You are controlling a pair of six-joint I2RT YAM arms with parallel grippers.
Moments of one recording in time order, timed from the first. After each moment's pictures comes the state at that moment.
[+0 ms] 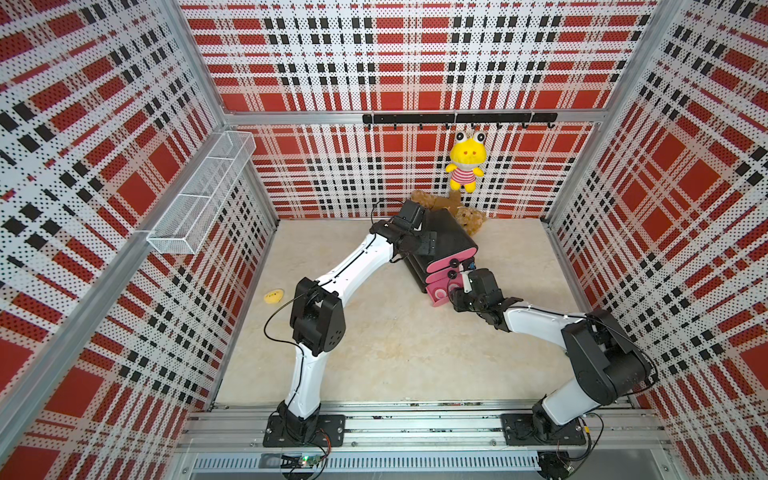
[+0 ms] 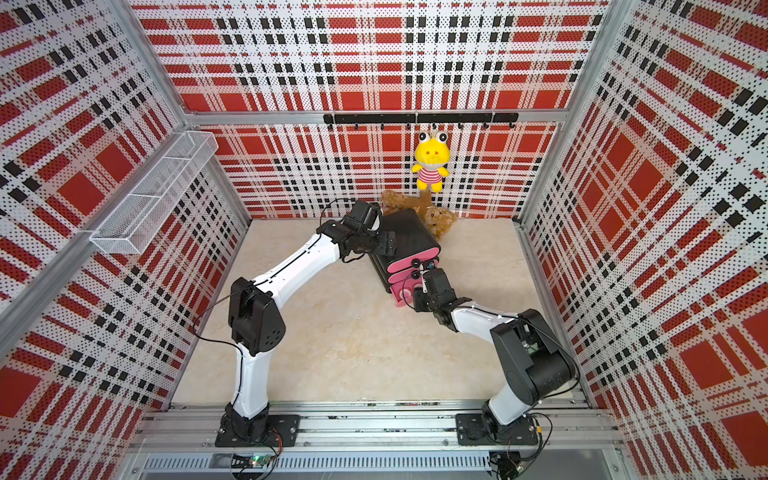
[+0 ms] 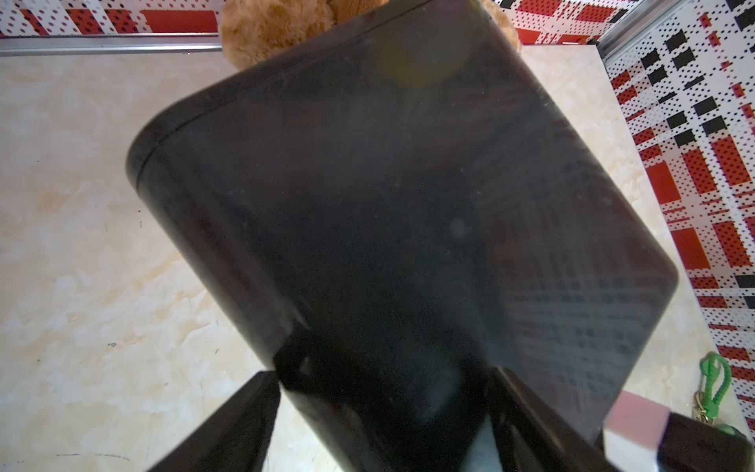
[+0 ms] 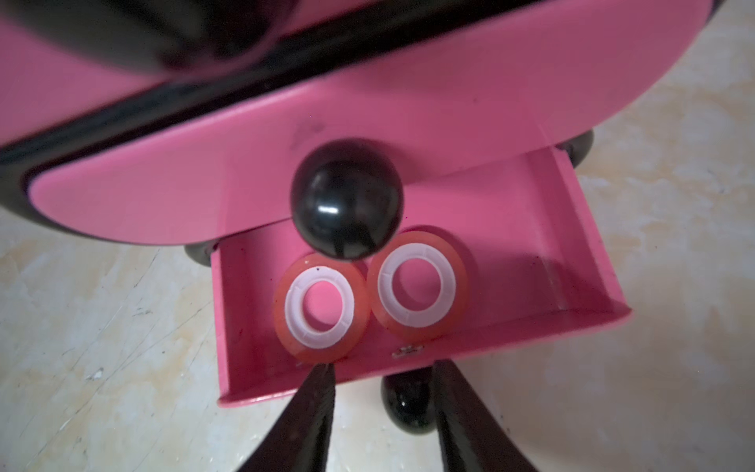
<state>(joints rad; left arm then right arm) -0.59 2.10 2.01 -0.74 0.00 -0.40 0.47 1.60 0.77 0.10 0.03 0.29</state>
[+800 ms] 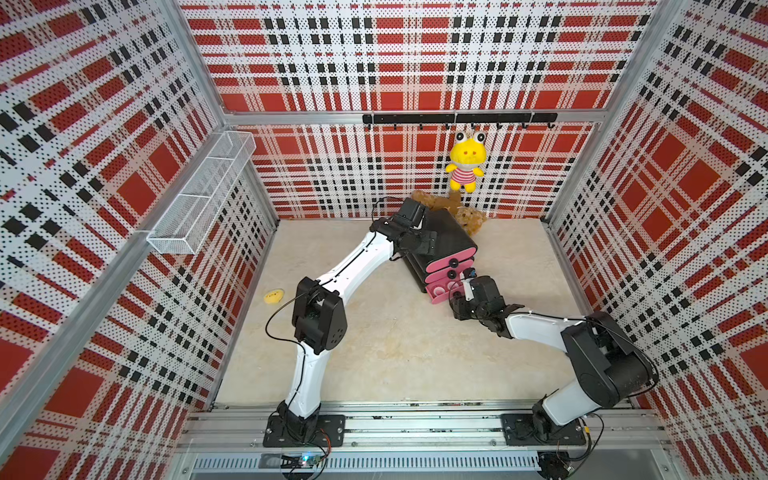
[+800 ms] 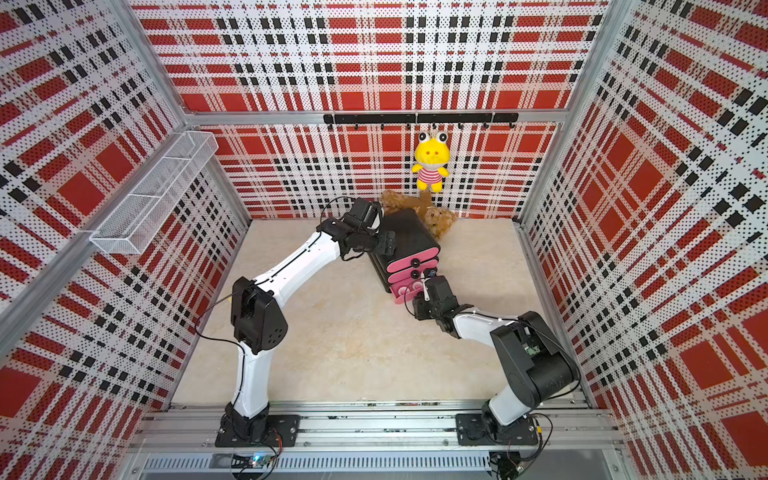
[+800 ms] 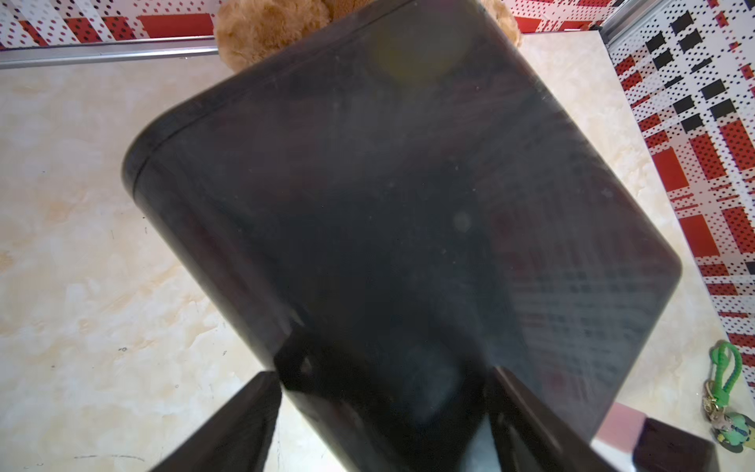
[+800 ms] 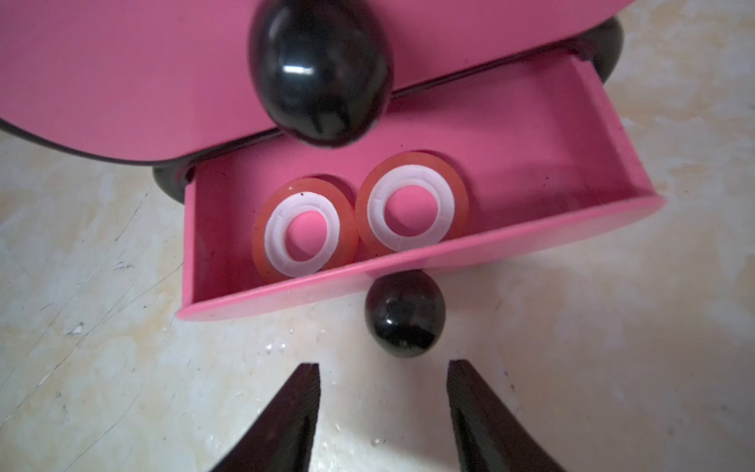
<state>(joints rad) -0.59 2.12 2.05 -0.79 0.00 -0.37 0.47 1.58 0.68 0.12 0.01 0.28</state>
